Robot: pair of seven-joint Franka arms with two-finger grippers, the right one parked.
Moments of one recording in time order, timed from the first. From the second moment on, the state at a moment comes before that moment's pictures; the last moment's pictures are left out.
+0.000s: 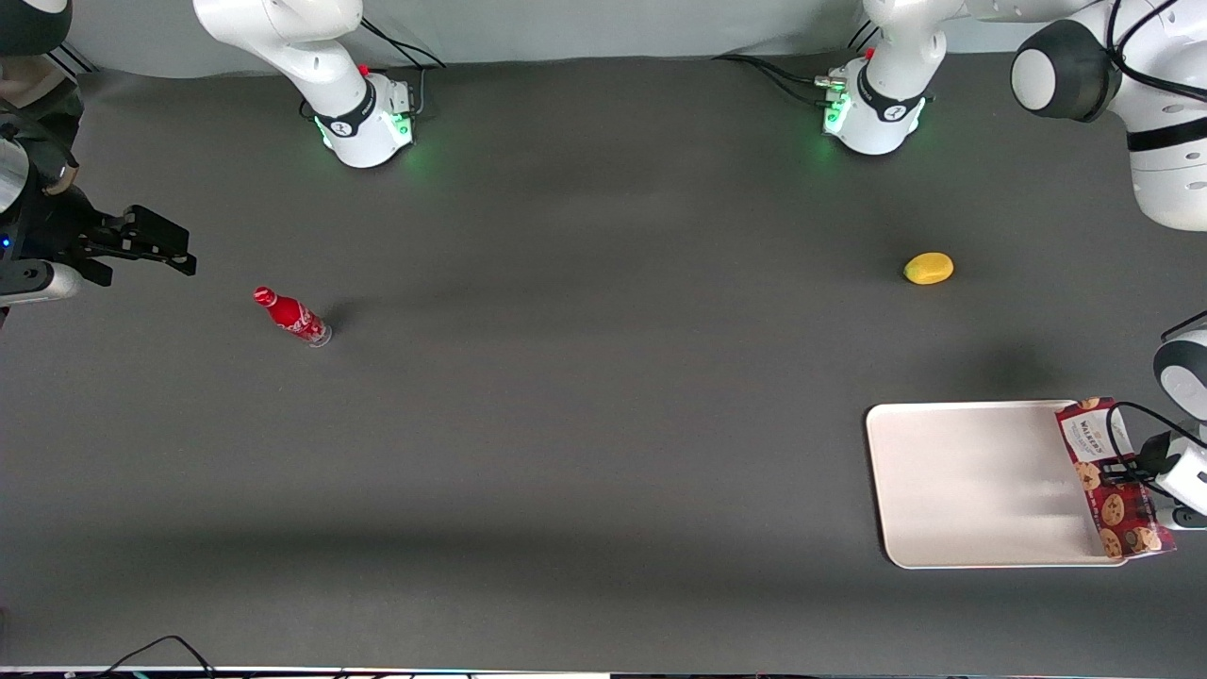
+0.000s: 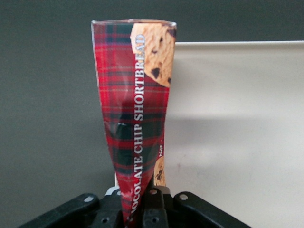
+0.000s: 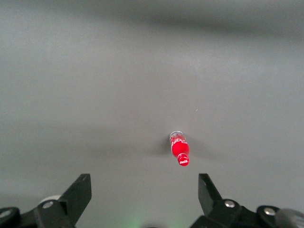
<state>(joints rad) 0.19 0.86 0.19 -1.34 -0.20 2.29 0.41</state>
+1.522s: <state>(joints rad) 0.19 0.63 0.20 -1.25 -0.18 1.99 0.35</state>
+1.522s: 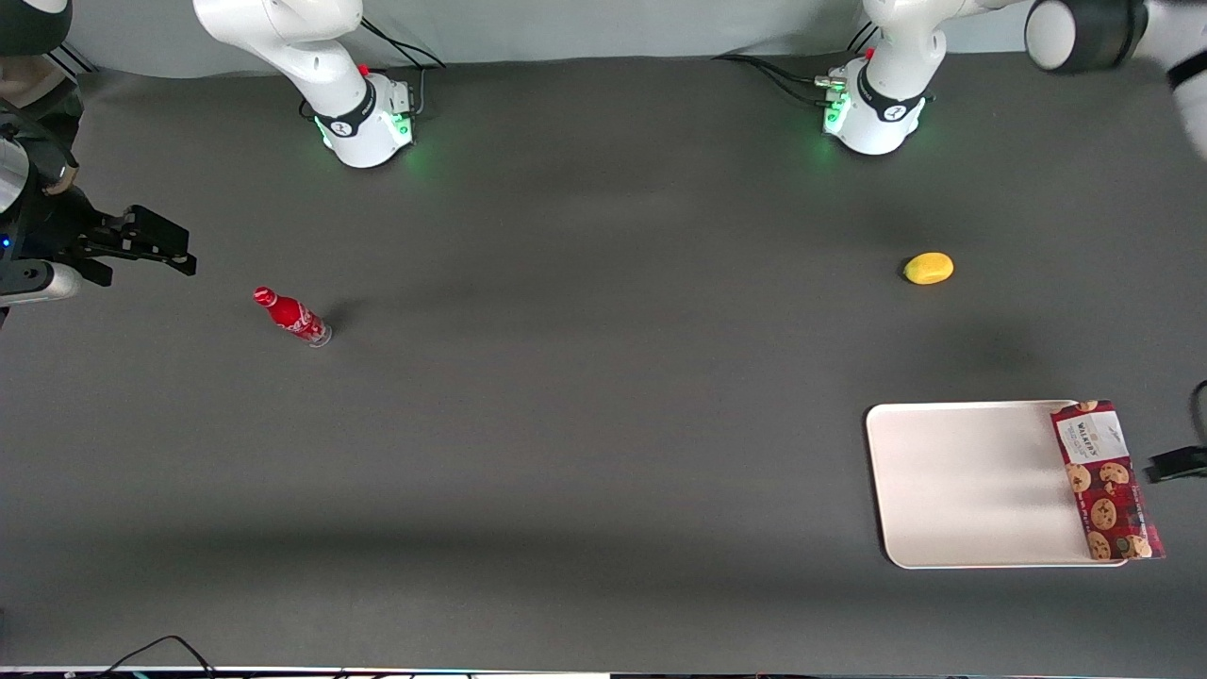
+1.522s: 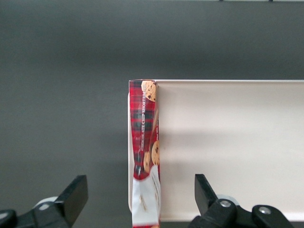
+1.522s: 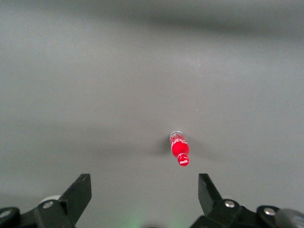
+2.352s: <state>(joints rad) 0.11 -0.04 -0.04 -1.66 -0.04 1.55 0.00</state>
